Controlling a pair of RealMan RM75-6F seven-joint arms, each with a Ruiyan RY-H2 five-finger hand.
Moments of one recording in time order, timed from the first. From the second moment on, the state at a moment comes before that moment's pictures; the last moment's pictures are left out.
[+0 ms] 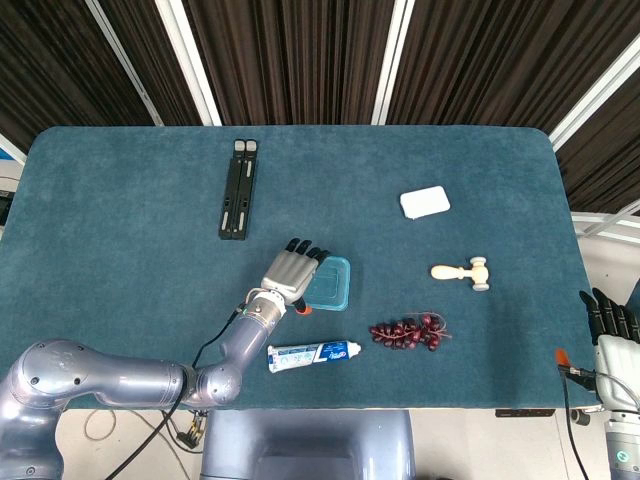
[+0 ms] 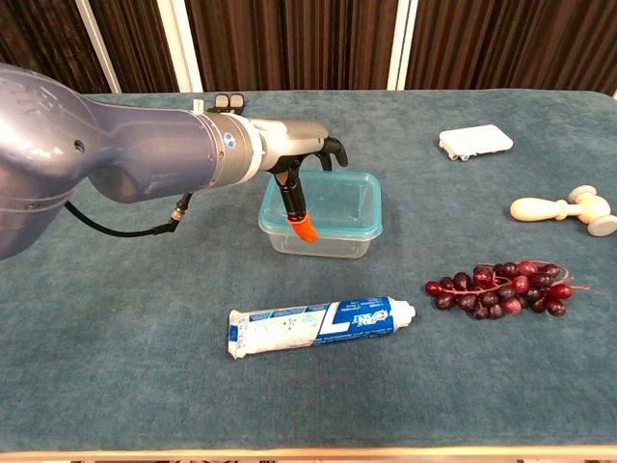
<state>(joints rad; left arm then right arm) -1.26 -1.71 -0.22 -1.49 0.33 0.91 0.73 0.02 -1.11 0.11 -1.72 -1.33 1.47 -0.05</state>
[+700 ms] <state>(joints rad) -1.26 -1.71 -0.20 -1.48 0.34 0.92 0.74 0.02 -1.11 0.11 -1.72 -1.34 1.47 -0.04</state>
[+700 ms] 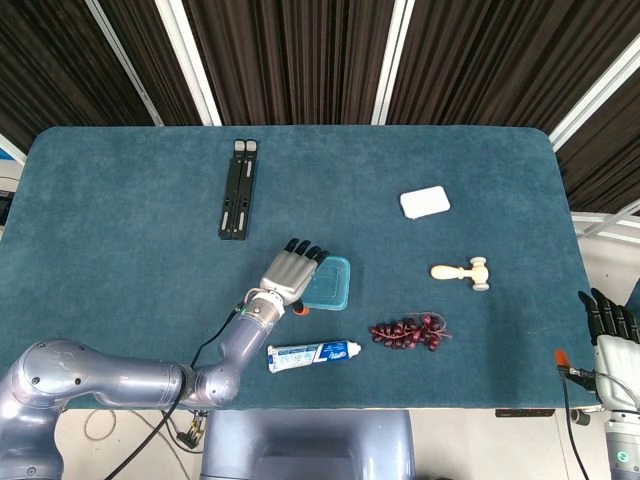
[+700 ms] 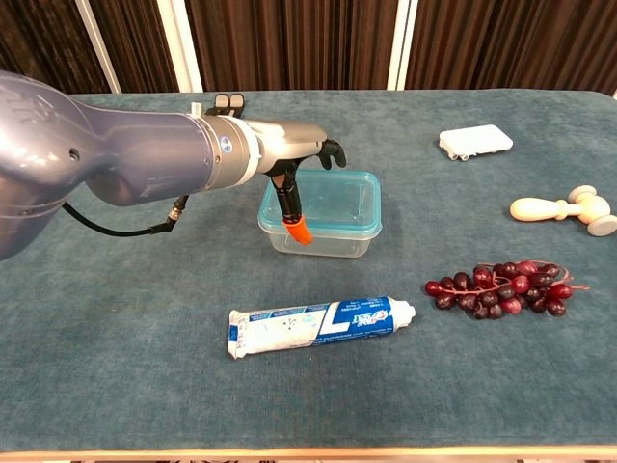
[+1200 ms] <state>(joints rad) -1.26 -1.70 -0.19 -1.50 0.39 0.93 0.74 0.02 -1.11 0.11 -1.72 -1.34 1.47 -0.04</state>
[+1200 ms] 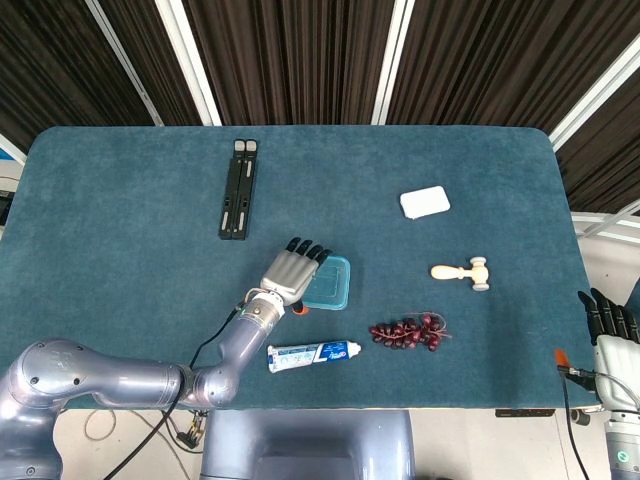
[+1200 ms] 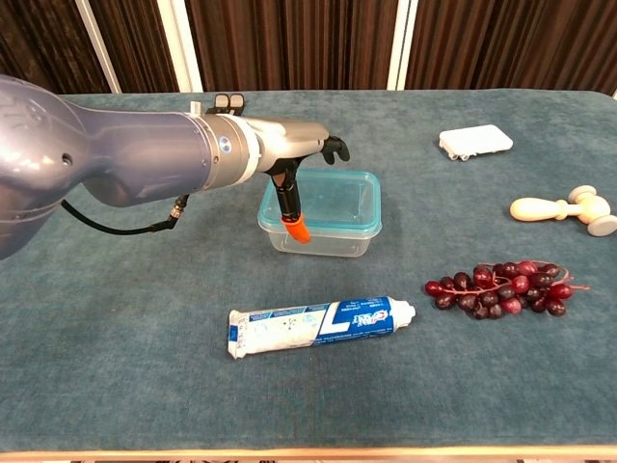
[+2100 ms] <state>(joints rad) -1.11 -1.58 -0.13 -1.69 0.72 1.07 0.62 0.02 -1.11 0.11 -1.72 -1.33 1.47 -0.05</state>
